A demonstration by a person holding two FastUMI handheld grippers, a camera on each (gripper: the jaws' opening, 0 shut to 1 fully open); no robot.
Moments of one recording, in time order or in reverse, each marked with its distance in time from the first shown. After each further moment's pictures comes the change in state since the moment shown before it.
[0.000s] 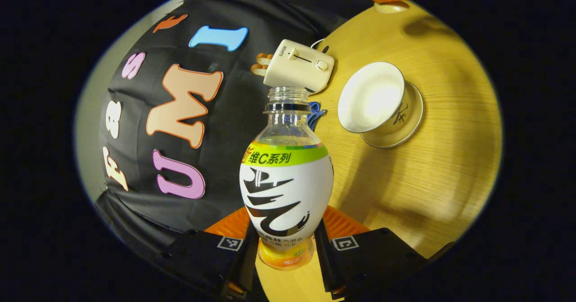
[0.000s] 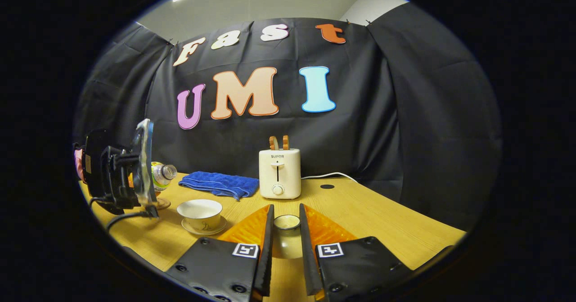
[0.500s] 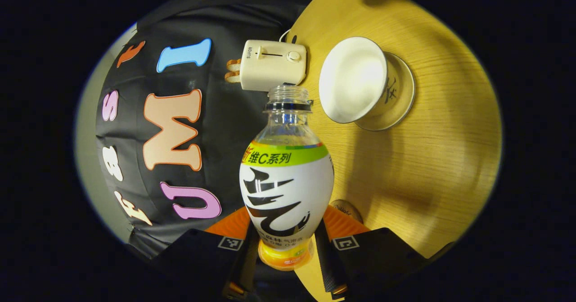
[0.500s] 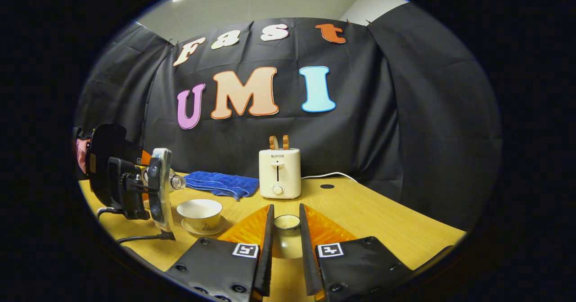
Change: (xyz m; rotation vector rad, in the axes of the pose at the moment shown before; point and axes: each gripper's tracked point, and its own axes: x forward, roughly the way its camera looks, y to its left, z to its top) left arm 0.010 0.006 0.003 0.251 0.050 -0.022; right arm 0.000 0.000 0.000 0.000 0.001 0.000
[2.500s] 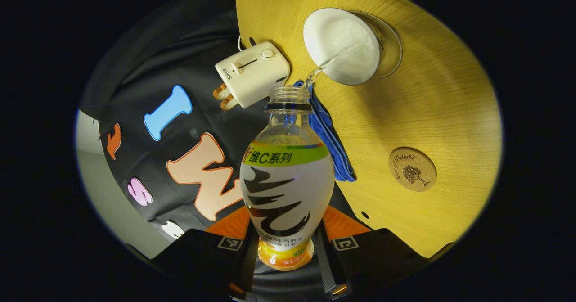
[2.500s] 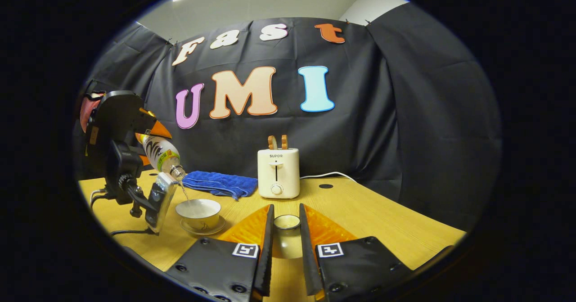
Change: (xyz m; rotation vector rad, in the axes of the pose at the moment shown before) left arm -0.023 0.085 0.018 0.575 0.083 0.145; right arm 0.000 -0.002 0.000 -0.001 0.003 -0.008
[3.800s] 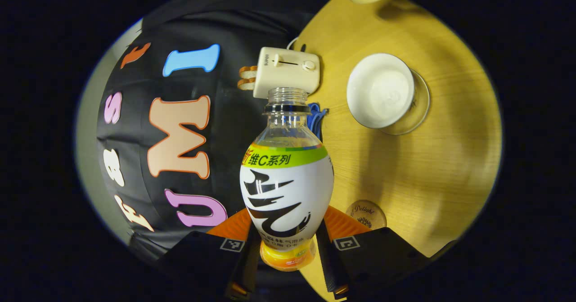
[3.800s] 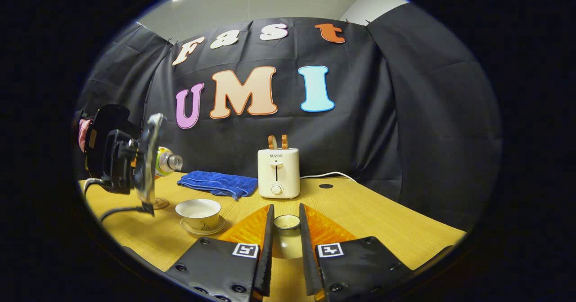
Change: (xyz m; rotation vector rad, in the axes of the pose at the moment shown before) left arm 0.000 -0.038 0.014 -0.705 -0.176 -0.119; right arm 0.001 0.000 -0.001 0.000 0.001 -0.001
